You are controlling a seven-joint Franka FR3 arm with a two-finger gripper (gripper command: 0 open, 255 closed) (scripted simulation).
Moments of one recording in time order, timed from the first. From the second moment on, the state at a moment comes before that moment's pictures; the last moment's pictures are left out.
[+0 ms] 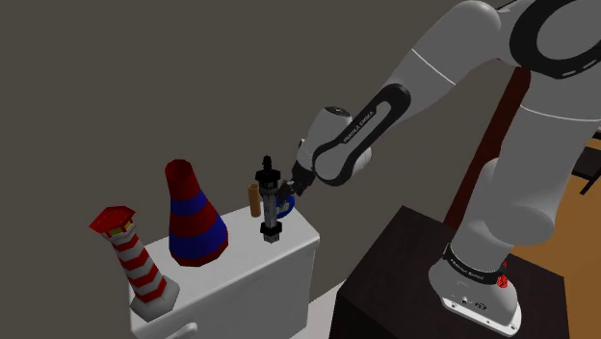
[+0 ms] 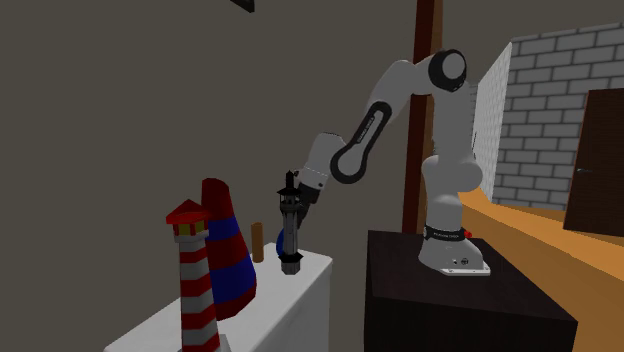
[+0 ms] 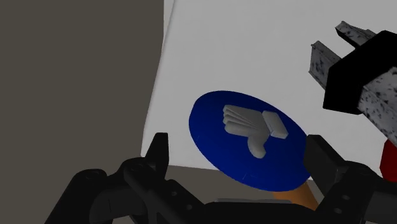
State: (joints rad) arm 0.19 0.03 0.15 -2.57 0.31 2.98 0.04
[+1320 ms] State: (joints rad) arm 0.18 -0.02 0.15 -2.57 0.28 2.93 0.07
